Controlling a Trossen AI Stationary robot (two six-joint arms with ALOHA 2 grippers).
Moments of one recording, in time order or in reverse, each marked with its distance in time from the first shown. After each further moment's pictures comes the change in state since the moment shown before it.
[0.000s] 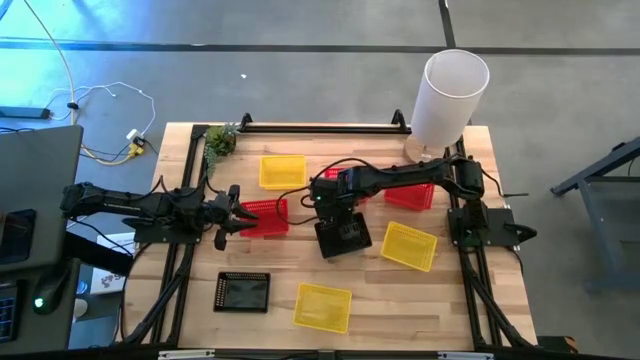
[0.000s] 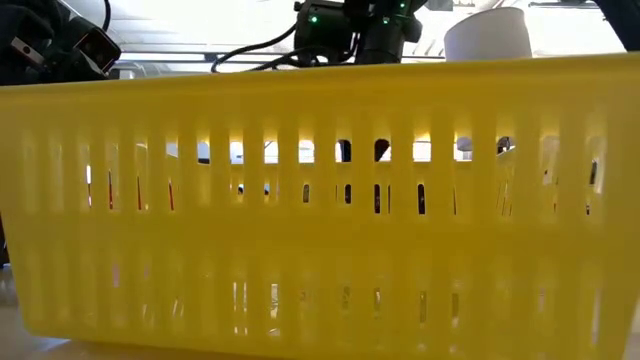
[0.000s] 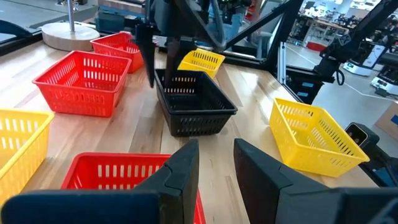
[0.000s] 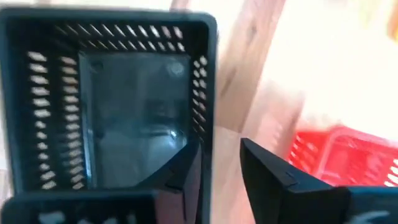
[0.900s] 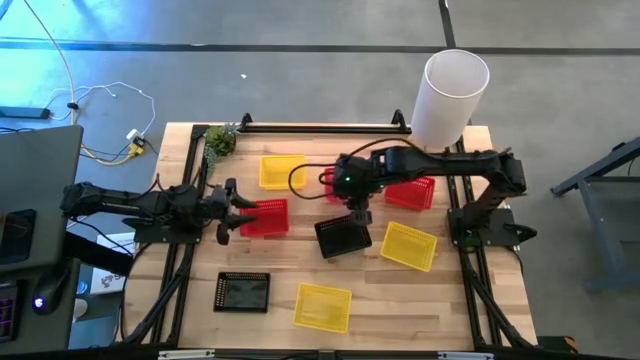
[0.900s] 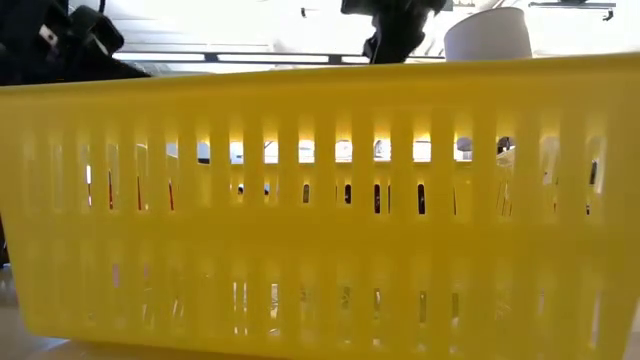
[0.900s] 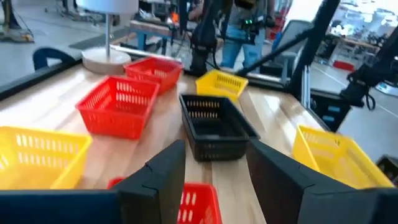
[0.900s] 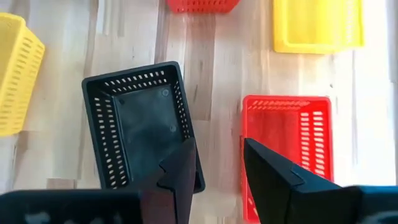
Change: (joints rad) left arm 0.000 0.000 0.052 0.011 -0.124 0.000; right arm 0.000 -0.317 0.000 -0.085 0.073 0.229
